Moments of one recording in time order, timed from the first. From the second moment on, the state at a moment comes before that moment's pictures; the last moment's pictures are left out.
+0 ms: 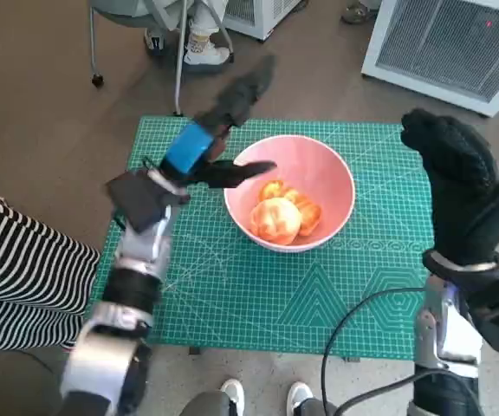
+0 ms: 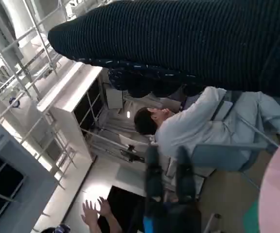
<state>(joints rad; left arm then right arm) -0.77 0.07 0.09 0.71 -0.26 -0.59 -0.44 -0.46 -0.16 -0.19 0.15 0.27 -0.48 0.29</state>
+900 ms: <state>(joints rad) -0.66 0.05 0.15 0.68 -0.33 -0.59 -0.56 -0.50 -0.15 -0.18 0.28 0.26 -0.50 0.27</state>
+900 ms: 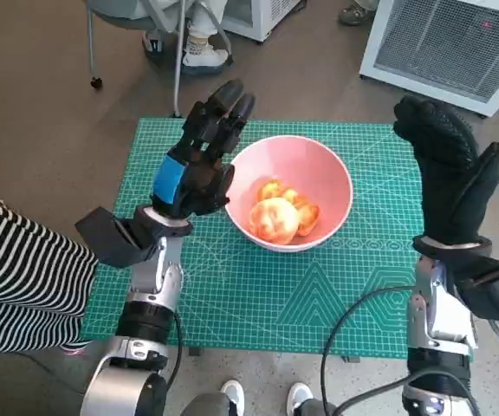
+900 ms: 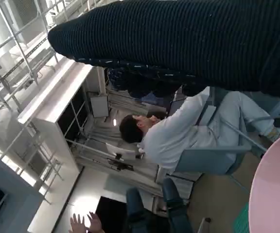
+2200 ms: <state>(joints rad) -0.61 0.07 0.19 0.62 -0.38 -0.66 -0.64 -0.50 -0.16 -0.16 0.22 0.27 -0.46 0.30</state>
